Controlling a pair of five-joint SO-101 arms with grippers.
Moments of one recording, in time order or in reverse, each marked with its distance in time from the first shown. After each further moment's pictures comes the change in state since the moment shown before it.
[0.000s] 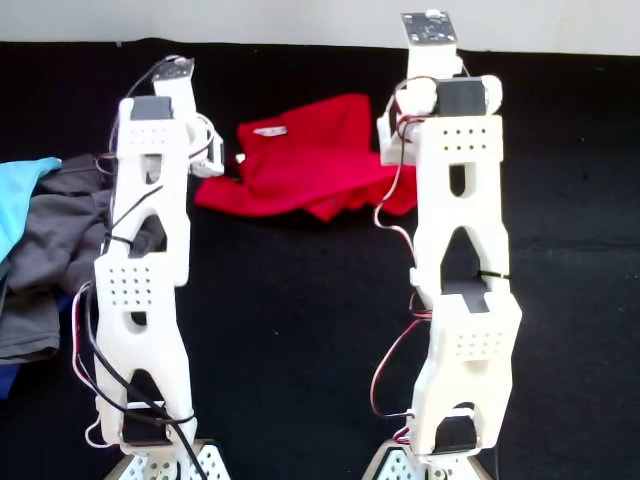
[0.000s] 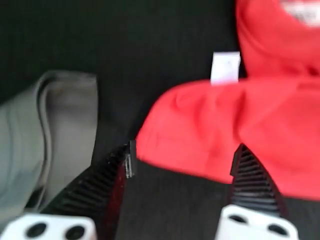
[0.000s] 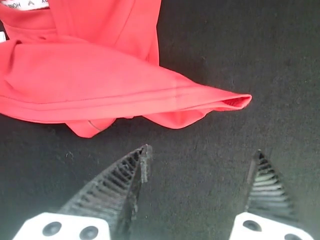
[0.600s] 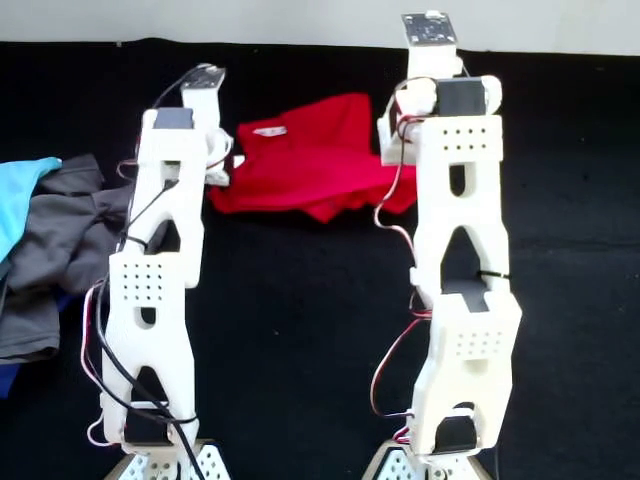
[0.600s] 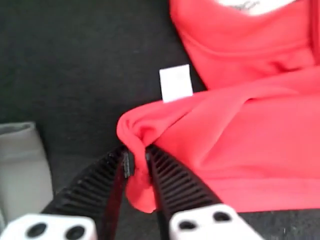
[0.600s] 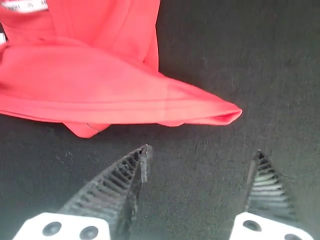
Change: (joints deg) left arm 1.0 5.2 -2.4 1.3 -6.2; right arm 0.0 0.4 0.0 -1.1 0.0
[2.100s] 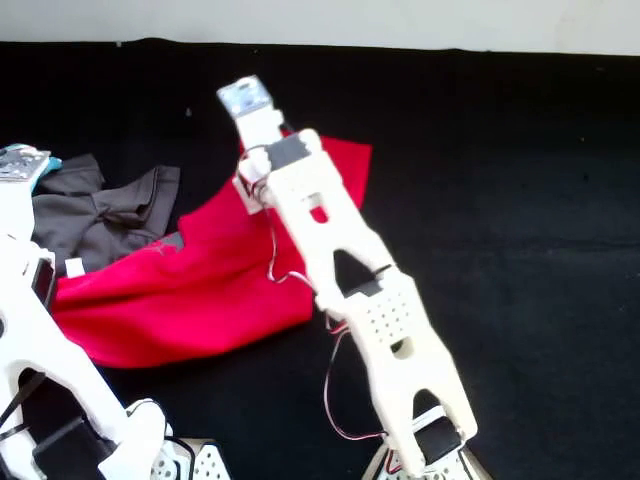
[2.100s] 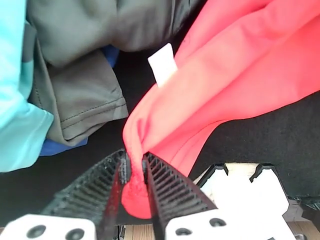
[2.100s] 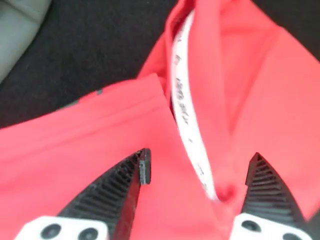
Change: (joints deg) left arm -36.7 -81.9 69.1 15.8 -41.5; right arm -25.1 24.4 -0.2 -26.2 0.0
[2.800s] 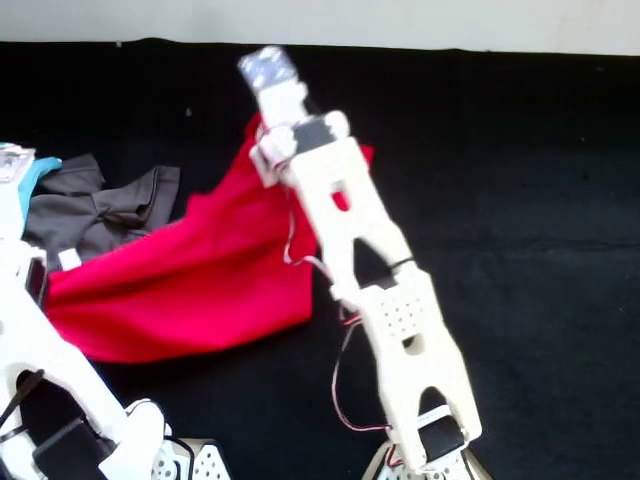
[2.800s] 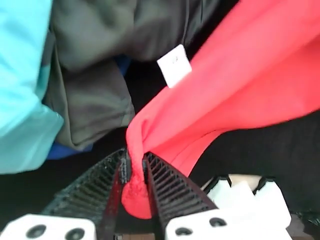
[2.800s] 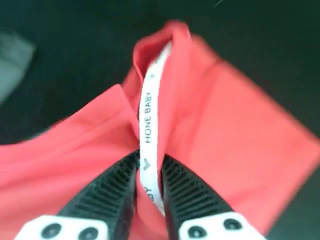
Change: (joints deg) left arm -1.4 -0.1 0.2 -3.4 2.3; right arm 6.2 -4.1 -9.9 6.2 1.3
